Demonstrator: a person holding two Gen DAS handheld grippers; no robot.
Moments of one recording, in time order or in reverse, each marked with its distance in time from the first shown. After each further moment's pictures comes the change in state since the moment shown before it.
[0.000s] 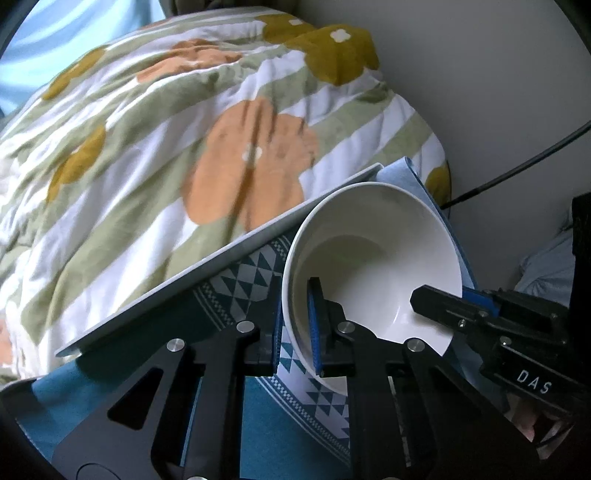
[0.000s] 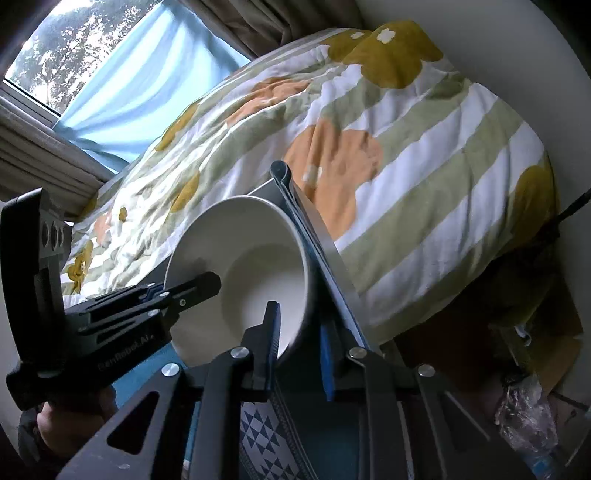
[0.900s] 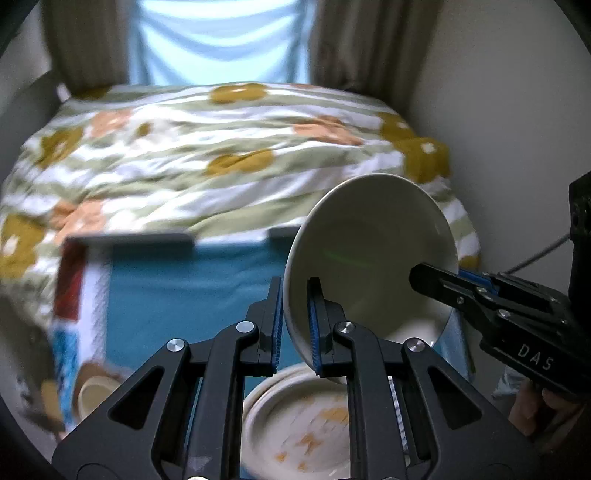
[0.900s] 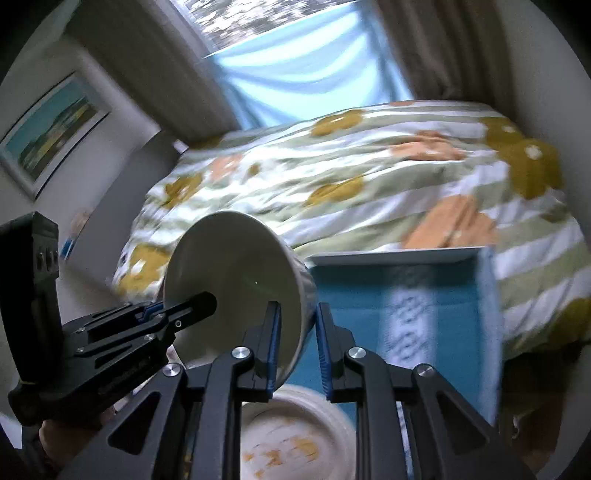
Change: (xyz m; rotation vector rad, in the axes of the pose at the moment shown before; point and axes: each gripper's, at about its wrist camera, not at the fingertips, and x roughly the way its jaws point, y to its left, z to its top) left arm -0.248 0.028 -0.166 -0.401 -0.315 0.281; right arm -0.115 0.176 -0.075 -0.512 -0.026 0.258
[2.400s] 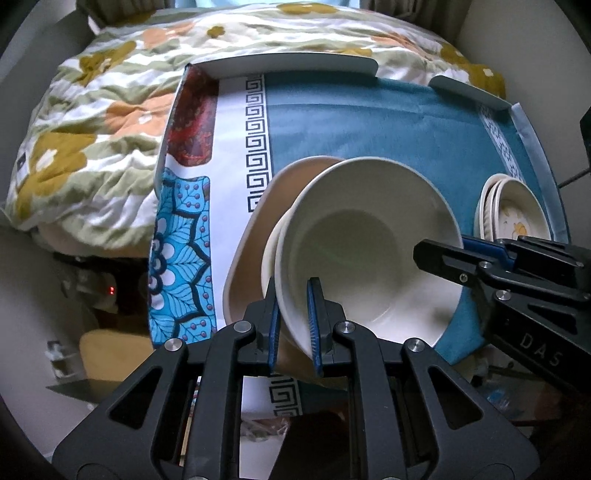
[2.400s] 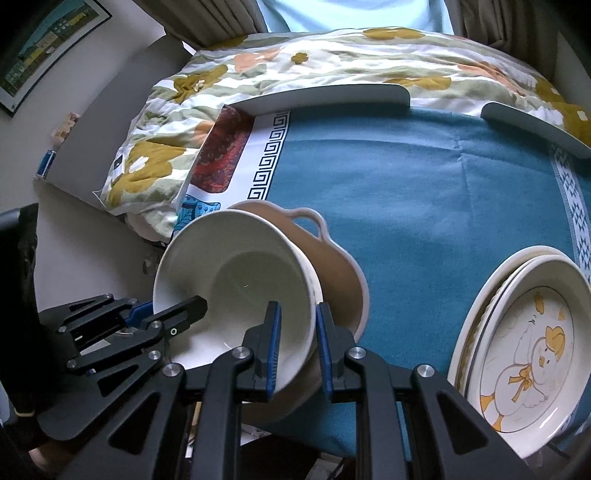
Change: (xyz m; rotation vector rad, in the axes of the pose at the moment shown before) left arm 0.008 0.250 -0.159 0.045 0.258 0.079; right arm 0.176 0.211 -0.135 -0.013 0.273 -0.099
